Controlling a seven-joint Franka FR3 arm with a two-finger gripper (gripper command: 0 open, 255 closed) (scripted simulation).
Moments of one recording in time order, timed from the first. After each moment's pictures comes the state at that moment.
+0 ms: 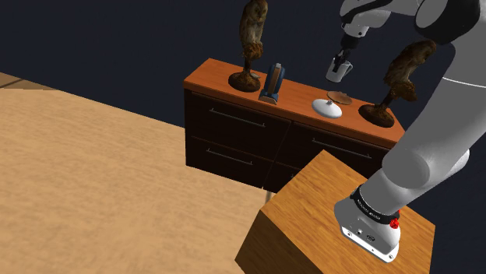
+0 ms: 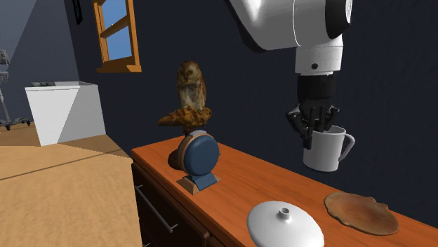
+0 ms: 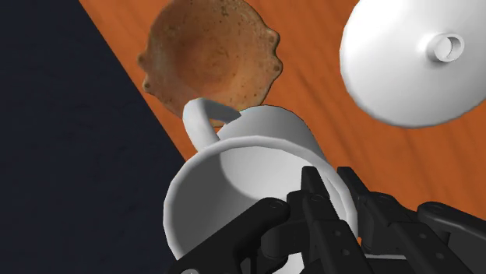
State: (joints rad) arm -0.34 0.24 -0.50 -1.72 0.07 1.97 -0.87
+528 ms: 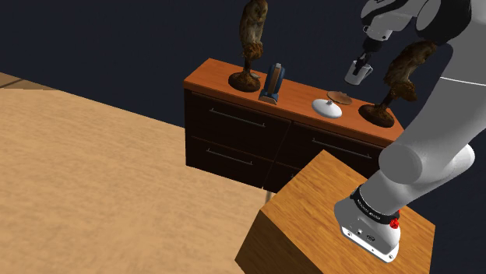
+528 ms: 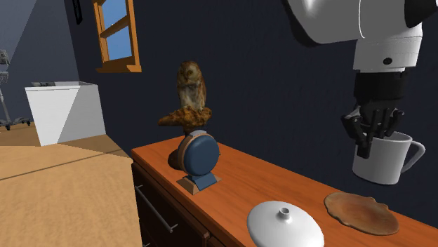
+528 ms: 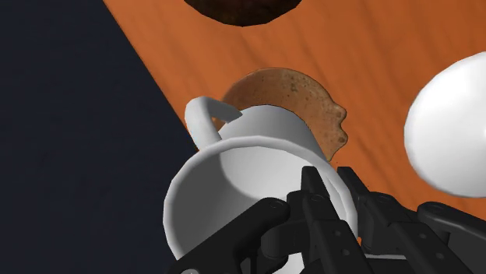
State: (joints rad) arm -0.47 0.27 -0.55 -1.67 0.12 1.96 -1.06
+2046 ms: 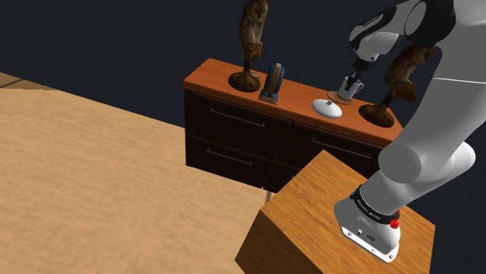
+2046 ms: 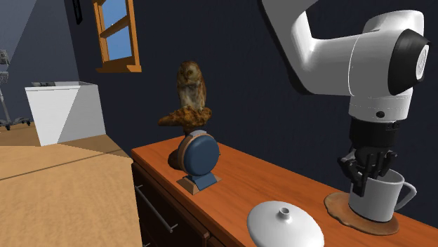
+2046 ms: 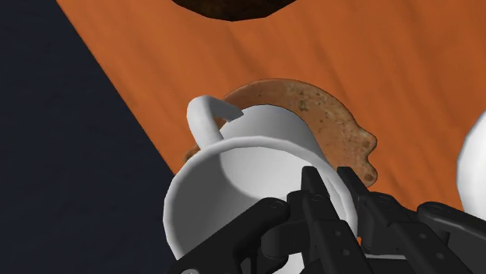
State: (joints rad) arm -0.49 0.35 -0.54 -1.81 0.17 2.16 -1.11
